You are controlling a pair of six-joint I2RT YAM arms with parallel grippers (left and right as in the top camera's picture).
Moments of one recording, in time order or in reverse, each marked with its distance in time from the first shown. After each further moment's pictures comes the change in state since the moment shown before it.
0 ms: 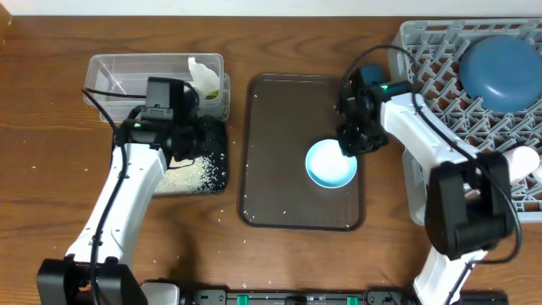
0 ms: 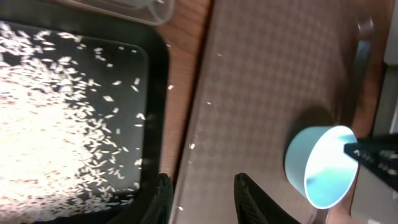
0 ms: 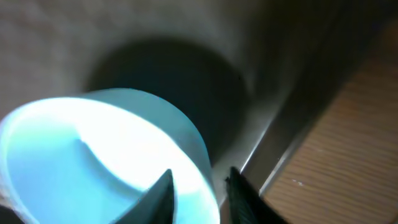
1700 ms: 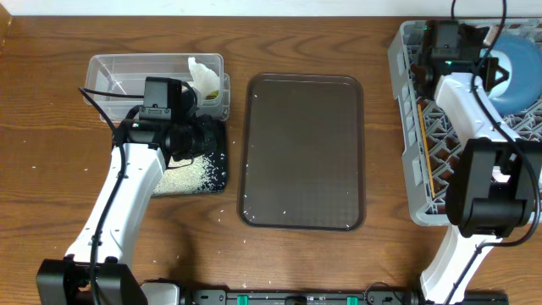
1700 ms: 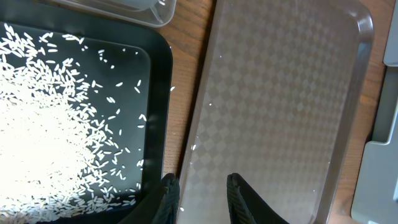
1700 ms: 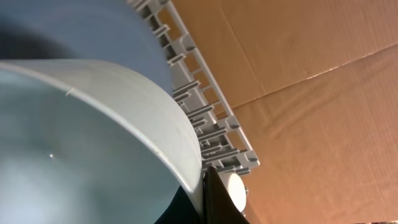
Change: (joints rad) left arm 0.005 0.000 0.000 0.002 0.000 0.003; right arm -0.289 0.095 0.174 0.514 1.421 -0.048
